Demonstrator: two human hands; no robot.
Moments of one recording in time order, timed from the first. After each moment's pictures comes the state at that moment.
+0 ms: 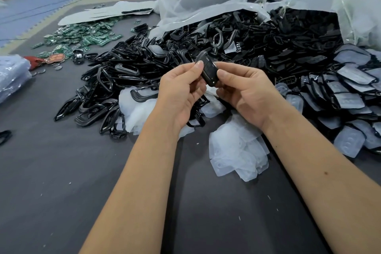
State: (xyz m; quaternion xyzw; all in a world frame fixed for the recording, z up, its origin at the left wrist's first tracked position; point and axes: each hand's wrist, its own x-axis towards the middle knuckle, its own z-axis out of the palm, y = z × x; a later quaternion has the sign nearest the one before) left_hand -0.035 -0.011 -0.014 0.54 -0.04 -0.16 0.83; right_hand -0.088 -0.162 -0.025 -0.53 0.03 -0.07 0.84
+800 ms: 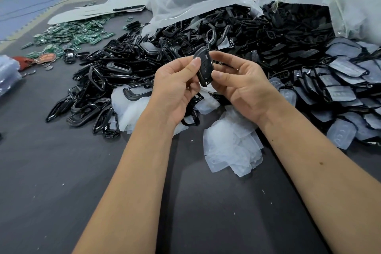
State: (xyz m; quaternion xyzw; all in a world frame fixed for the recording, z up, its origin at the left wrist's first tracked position) left_hand -0.039 -0.014 -0.012 0.54 -0.09 -0.16 0.82; right_hand -0.092 -0.168 -0.024 -0.51 0.00 -0.07 0.86
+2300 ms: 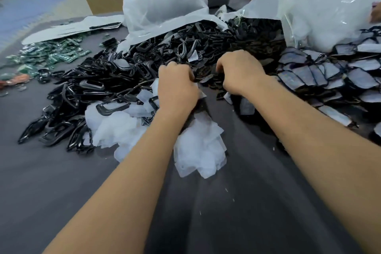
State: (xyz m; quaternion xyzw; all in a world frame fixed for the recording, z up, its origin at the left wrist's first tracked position) left_hand -0.031 -0.085 -0.012 0.93 -0.24 0.15 0.25; right_hand -0.090 -0.231 0.026 -0.98 0.16 -0.08 0.06
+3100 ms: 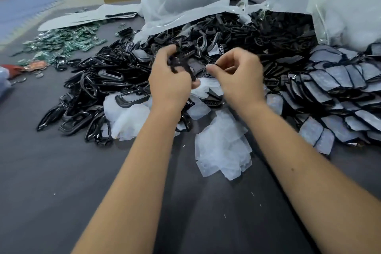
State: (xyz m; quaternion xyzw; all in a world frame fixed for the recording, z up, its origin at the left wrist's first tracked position) left_hand -0.037 -0.035 0.001 0.72 -0.07 0.01 0.69; right_hand -0.084 -0.170 -0.013 -0.81 0.15 -0.33 0.47
